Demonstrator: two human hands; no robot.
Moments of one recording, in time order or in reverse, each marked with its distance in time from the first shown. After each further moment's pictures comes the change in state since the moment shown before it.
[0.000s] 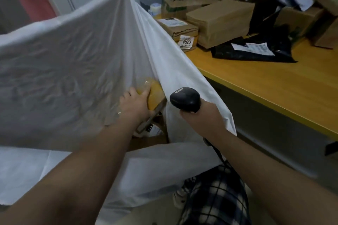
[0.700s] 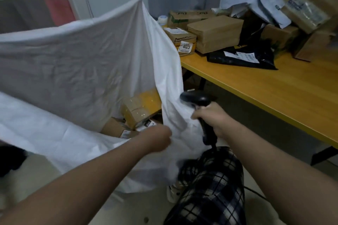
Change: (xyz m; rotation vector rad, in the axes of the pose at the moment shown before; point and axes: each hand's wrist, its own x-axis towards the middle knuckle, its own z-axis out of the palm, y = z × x) left_hand -0.131 0.051 -0.004 -0.099 -0.266 0.410; right_hand -0.044 -0.009 -0.052 0.376 -0.215 0.341
